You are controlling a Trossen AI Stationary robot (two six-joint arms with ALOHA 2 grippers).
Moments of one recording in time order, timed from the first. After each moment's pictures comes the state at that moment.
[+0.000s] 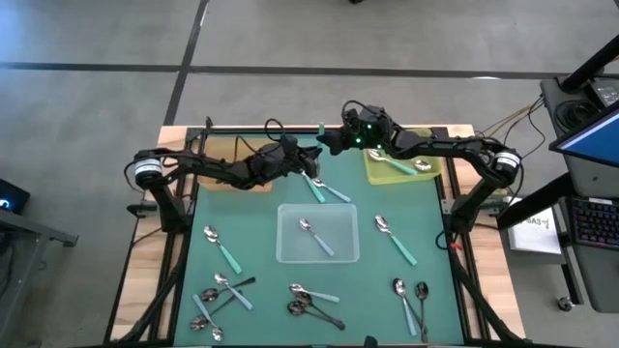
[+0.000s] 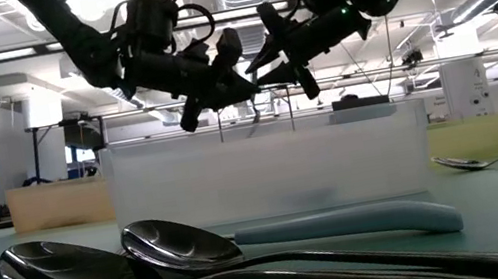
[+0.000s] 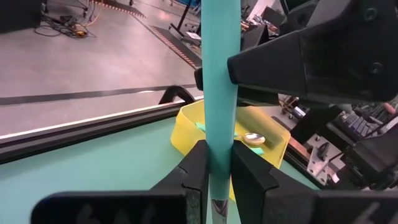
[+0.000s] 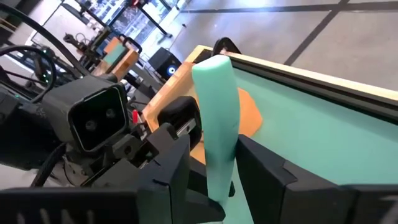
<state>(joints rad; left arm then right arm) 0.31 1.74 0.84 0.75 -0.25 -0.54 -0.54 1.62 1.03 0.32 -0.29 0.65</state>
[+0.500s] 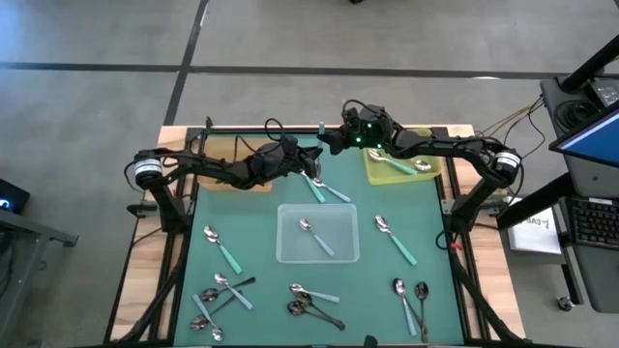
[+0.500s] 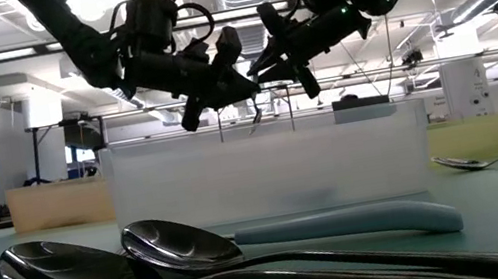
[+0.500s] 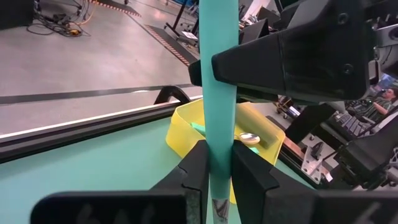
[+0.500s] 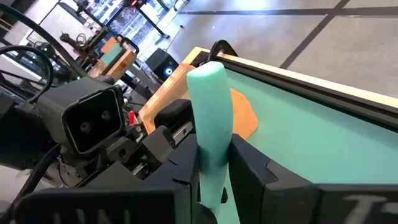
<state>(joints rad) 0.31 1.74 0.84 0.77 -0.23 -0.54 -0.54 1.62 1.04 0.32 -0.28 0.63</state>
